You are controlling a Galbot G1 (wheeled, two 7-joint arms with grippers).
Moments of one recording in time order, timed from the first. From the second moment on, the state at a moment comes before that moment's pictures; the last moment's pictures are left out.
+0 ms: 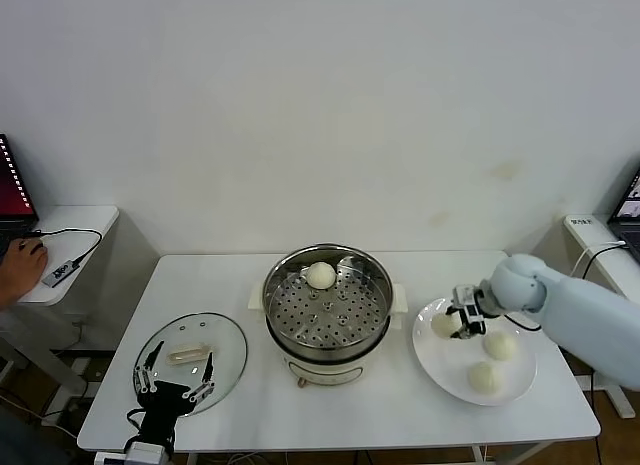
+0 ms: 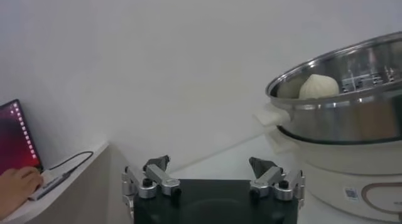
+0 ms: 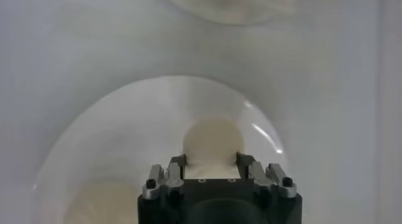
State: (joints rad) left arm 1.75 -1.31 -0.60 -2.22 0.15 0.14 -0.08; right arm 0.03 0.59 -0.86 1.43 -0.03 -0.33 -0.92
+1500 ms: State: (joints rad) left arm 1.73 -1.31 -0.61 -2.20 0.16 0.12 -0.08; right arm 0.48 1.18 -1.28 1.40 0.60 -0.63 -0.70
